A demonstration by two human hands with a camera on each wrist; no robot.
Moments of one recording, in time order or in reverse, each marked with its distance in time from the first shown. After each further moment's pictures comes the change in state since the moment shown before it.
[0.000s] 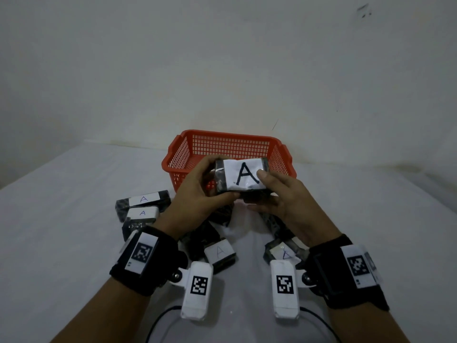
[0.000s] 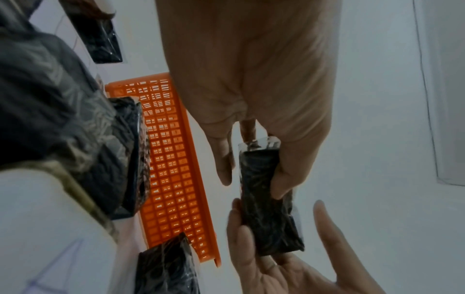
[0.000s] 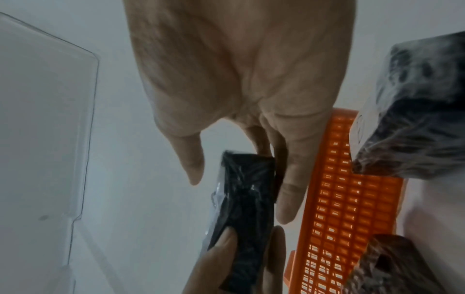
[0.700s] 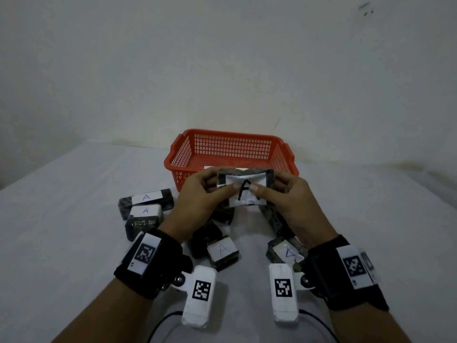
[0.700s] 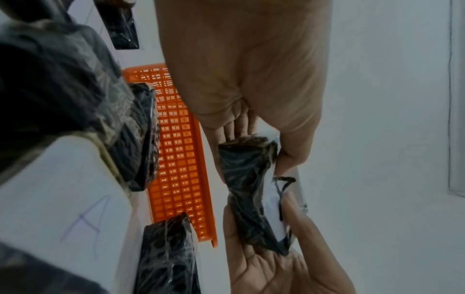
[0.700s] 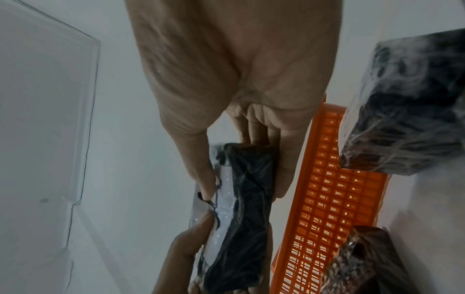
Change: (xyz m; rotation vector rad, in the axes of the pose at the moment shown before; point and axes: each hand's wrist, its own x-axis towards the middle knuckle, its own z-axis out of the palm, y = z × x) left_hand -0.007 -0.002 0.008 -0.113 0.083 -0.048; right_hand -0.006 0.012 0.000 -0.185 0.082 -0.140
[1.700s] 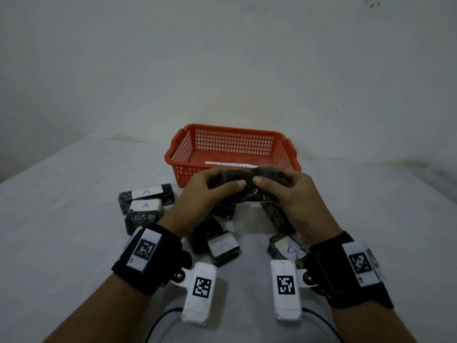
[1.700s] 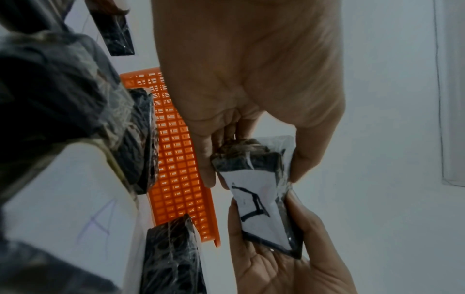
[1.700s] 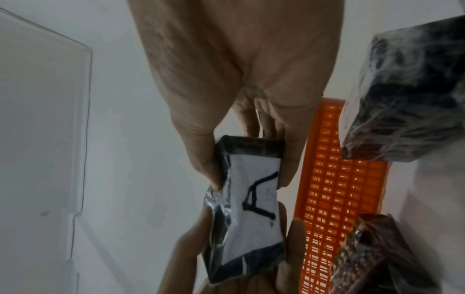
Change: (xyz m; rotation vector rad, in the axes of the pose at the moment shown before) left_hand 0.002 -0.006 -0.003 0.081 -0.099 -0.042; right_hand 0.006 0.007 -0.001 0.021 0.066 0.001
